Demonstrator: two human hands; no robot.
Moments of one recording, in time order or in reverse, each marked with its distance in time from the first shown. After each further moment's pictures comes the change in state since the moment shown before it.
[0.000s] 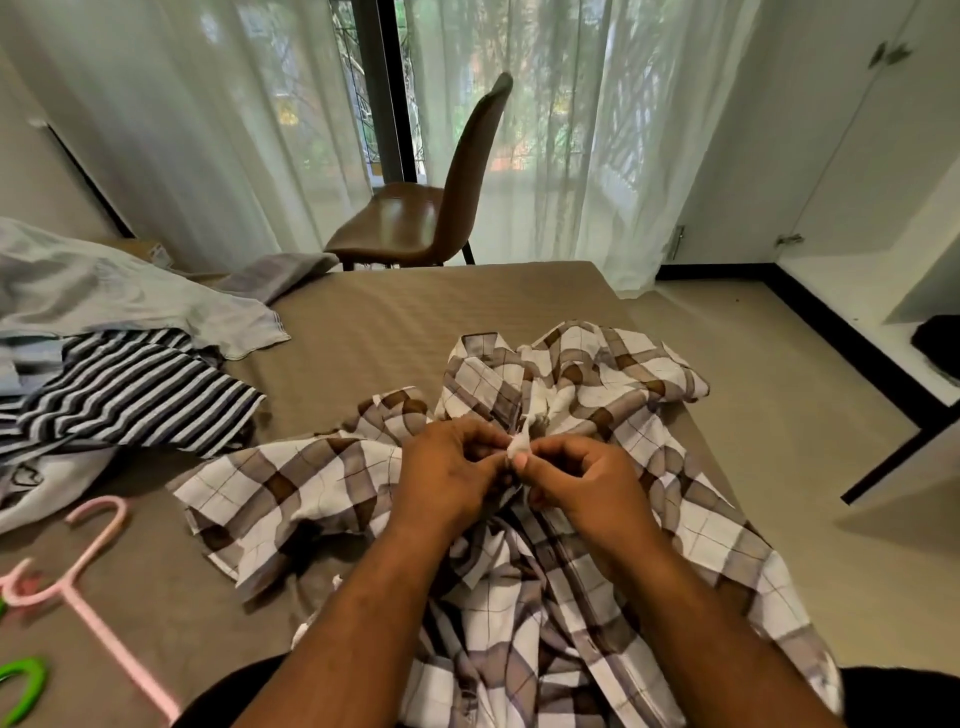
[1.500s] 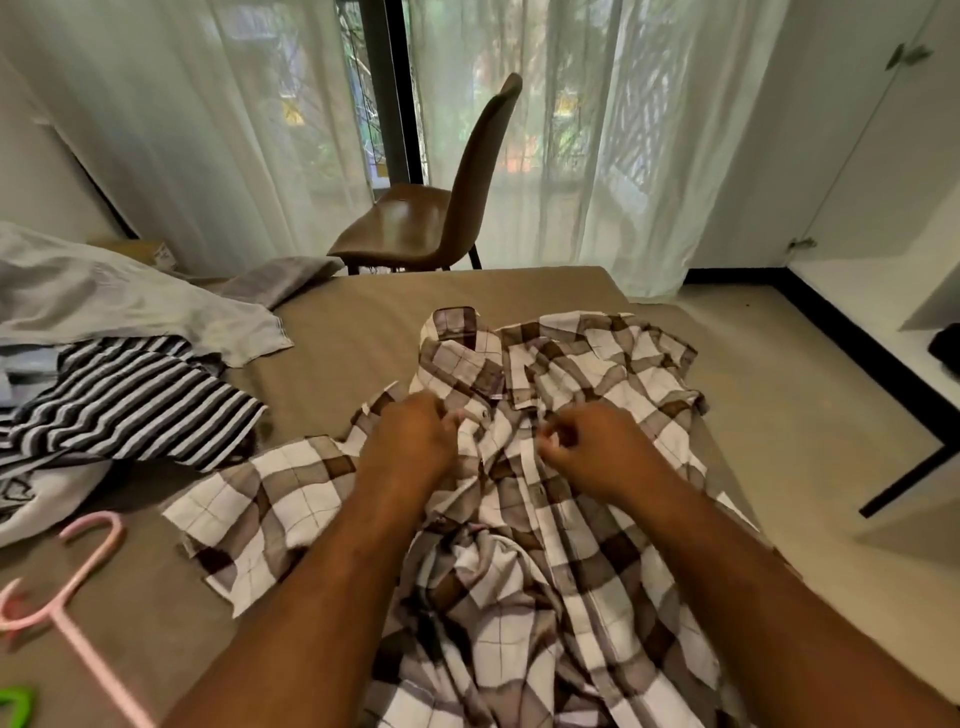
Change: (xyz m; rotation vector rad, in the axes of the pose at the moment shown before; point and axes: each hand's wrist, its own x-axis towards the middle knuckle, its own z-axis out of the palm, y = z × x) left_hand 0.064 -0.006 -0.034 0.671 0.162 -0.005; right_hand 0.064 -0.029 -0.006 -0.956 -0.115 0.009
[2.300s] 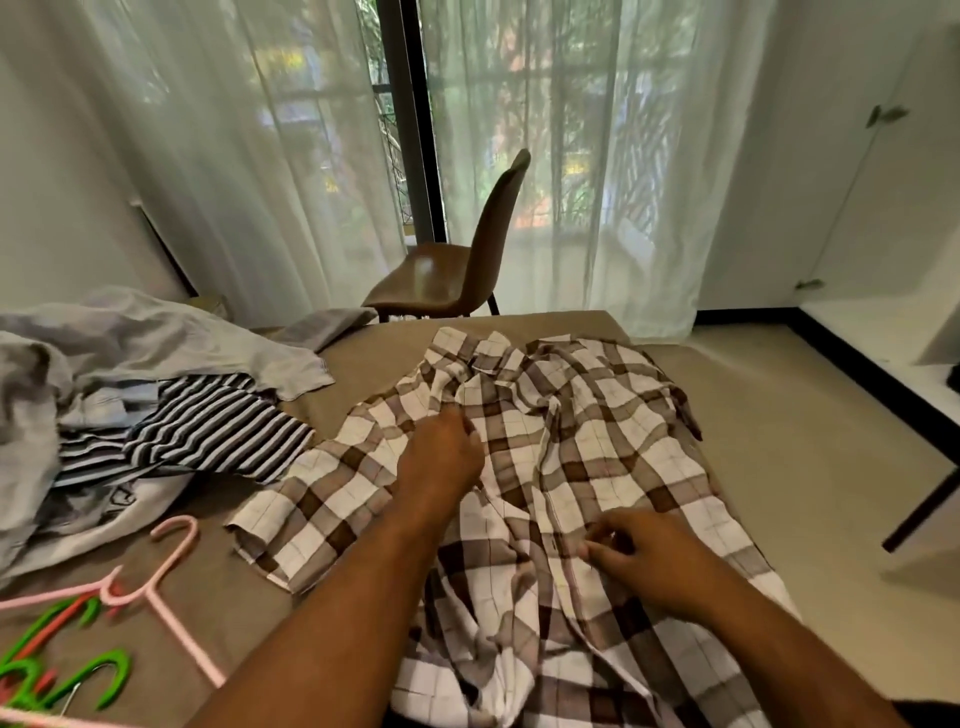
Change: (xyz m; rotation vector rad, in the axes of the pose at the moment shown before) left_hand -0.023 0.014 -0.007 -0.031 0.091 0.013; right_hand -0.099 0.040 -0.005 0.098 -0.170 0.030
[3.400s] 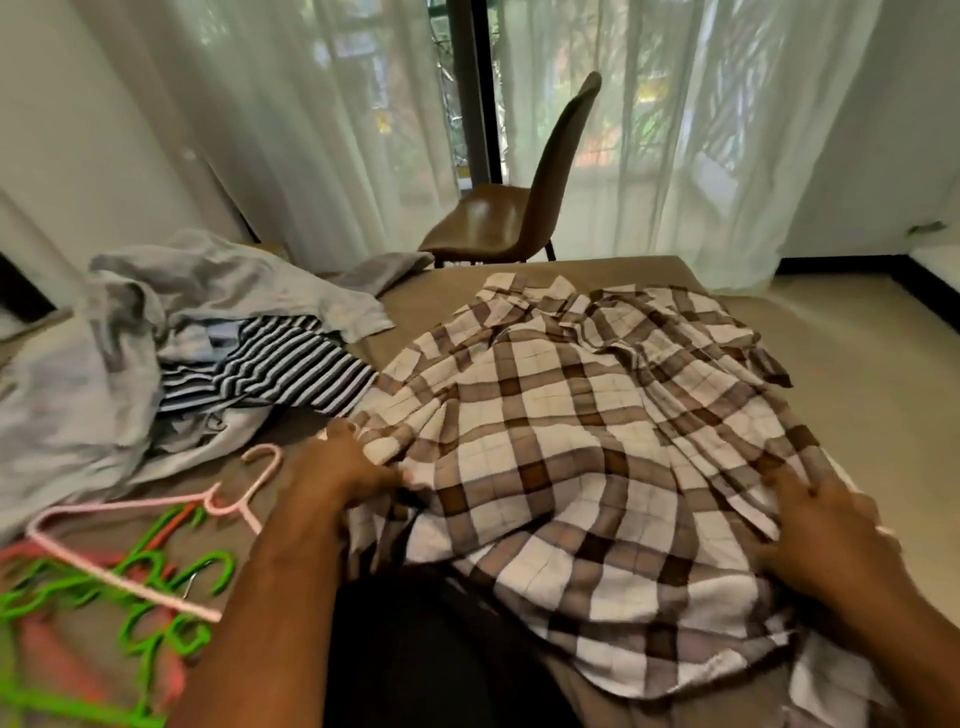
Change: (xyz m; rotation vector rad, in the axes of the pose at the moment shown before) left_hand -0.045 -0.150 -0.082 0.116 -0.187 -0.380; right_hand 0.011 0.100 0.008 -0.504 0.226 0.351
